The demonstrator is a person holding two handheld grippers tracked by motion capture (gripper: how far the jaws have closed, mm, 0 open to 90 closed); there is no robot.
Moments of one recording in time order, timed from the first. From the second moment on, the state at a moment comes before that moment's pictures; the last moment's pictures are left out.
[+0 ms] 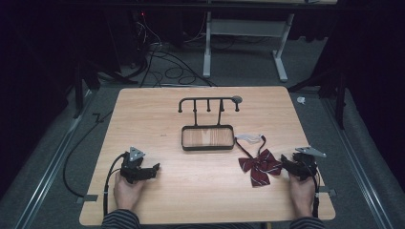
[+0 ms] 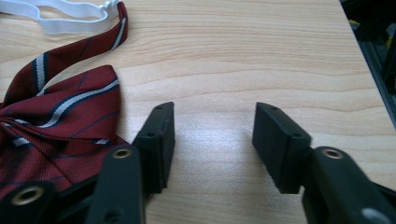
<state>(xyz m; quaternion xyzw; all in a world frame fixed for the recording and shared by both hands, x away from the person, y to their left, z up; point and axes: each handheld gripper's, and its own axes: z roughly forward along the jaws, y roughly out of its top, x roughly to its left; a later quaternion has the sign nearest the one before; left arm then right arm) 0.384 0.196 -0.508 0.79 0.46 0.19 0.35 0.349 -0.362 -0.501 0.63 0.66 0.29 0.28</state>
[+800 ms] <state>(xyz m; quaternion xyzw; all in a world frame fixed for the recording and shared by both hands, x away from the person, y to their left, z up) 0.385 0.196 -0.508 0.79 0.46 0.19 0.35 0.348 -0.363 -0.501 0.62 0.67 0.29 0.28</state>
